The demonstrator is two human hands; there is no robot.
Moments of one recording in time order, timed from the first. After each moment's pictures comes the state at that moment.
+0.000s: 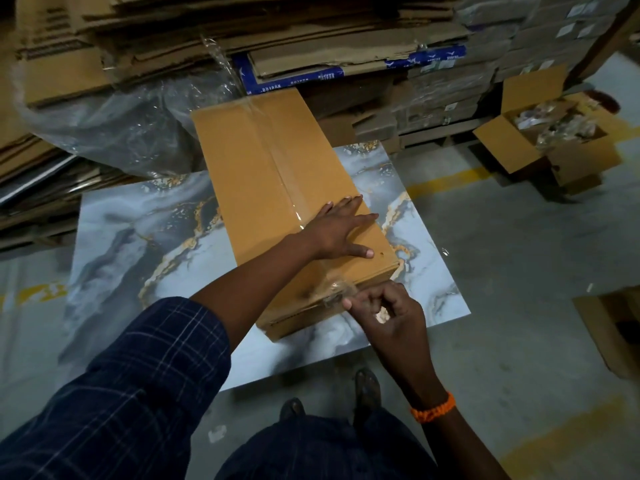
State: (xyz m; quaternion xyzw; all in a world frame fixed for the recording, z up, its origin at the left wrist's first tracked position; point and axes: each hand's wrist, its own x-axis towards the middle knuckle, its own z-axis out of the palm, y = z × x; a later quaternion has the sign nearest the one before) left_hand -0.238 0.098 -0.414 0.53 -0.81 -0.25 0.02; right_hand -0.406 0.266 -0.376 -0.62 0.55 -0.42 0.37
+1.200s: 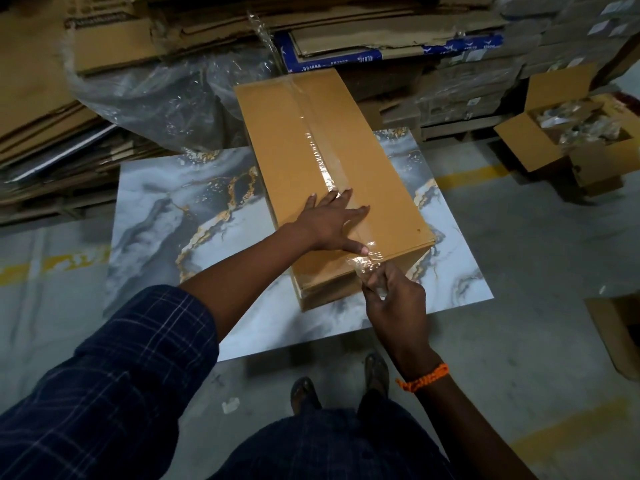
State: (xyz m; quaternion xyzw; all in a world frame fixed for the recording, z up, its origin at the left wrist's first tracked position) left_hand -0.169 0.164 -0.404 0.58 -0.78 -0.23 -0.05; right_hand -0.352 0.296 -0.393 -0.71 0.56 -0.36 0.22
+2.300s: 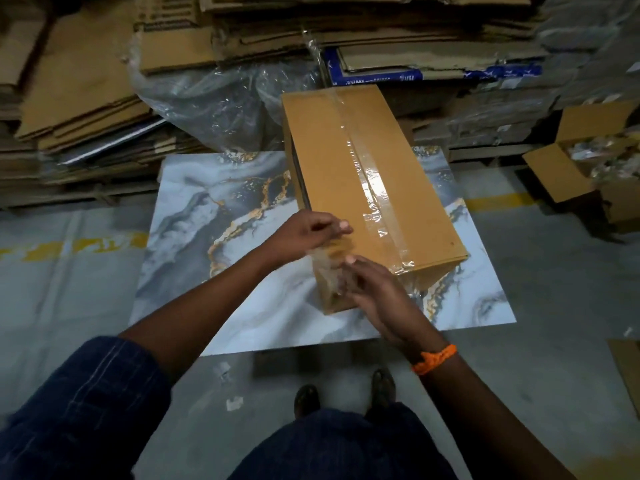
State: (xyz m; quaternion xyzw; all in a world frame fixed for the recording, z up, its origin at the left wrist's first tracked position) left_hand -0.095 0.251 -0.373 0.56 -0.57 -0.49 0.36; right_hand -0.290 0.289 -0.355 -0.43 0.39 -0.27 0.77
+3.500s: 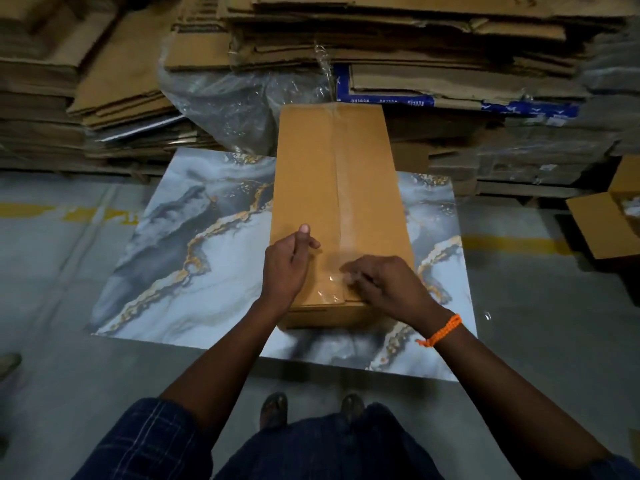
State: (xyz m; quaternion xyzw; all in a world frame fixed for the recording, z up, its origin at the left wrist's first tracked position) left_hand -0.210 0.227 -0.409 0.77 -0.34 -0.18 0.50; right_hand -0.398 0.130 -0.382 -0.93 0.19 -0.17 0.27
